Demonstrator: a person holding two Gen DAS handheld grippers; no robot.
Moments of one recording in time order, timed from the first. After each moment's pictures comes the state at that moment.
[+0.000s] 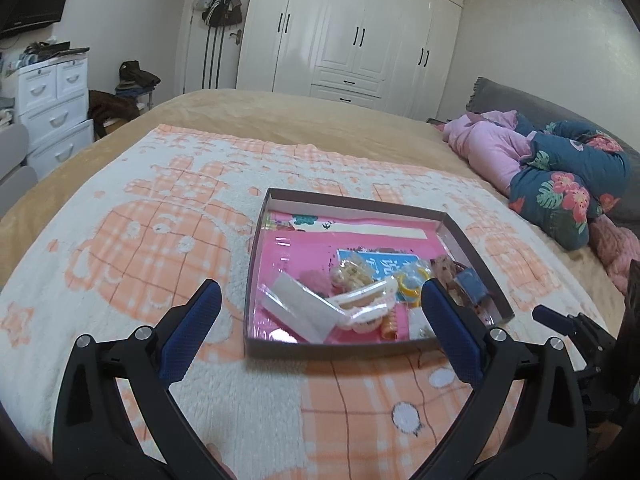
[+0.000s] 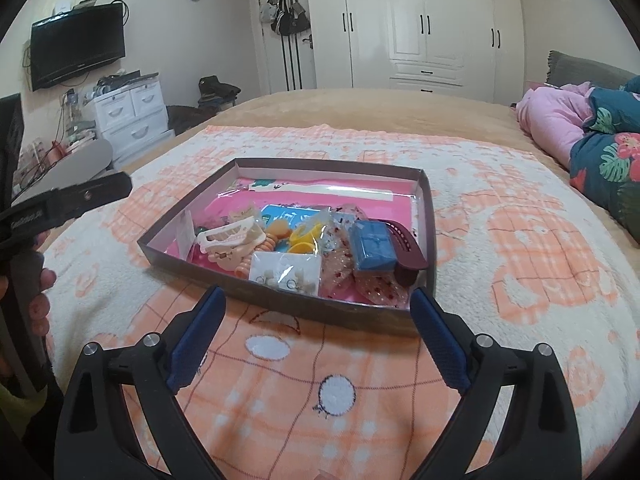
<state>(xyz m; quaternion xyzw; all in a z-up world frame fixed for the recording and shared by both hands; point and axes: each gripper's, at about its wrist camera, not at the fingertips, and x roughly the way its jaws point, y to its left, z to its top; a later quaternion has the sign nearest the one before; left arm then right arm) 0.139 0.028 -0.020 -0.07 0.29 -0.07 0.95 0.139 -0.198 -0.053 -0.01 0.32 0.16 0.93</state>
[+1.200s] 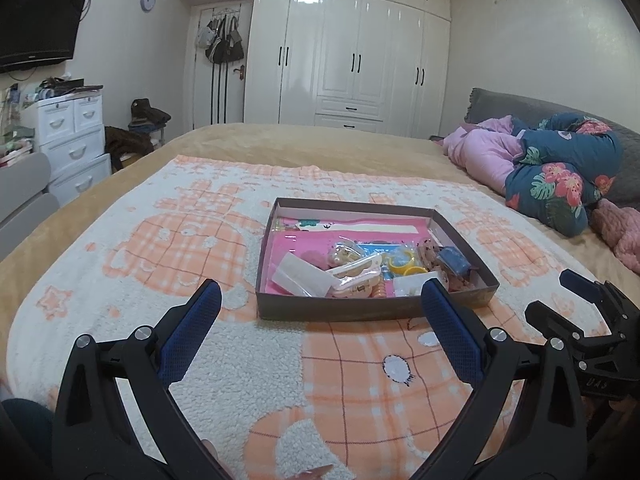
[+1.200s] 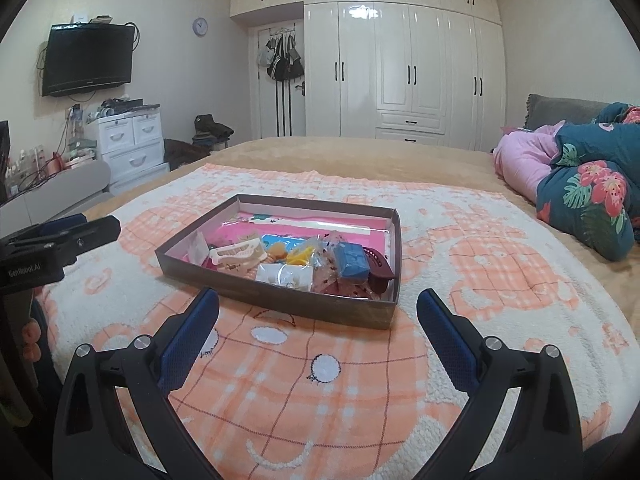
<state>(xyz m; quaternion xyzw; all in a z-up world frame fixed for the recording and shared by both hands) 0.063 0.012 -0.020 -0.03 0.23 -0.04 0.97 0.067 -0.209 -0.038 -0.02 0.22 0.13 0.97</state>
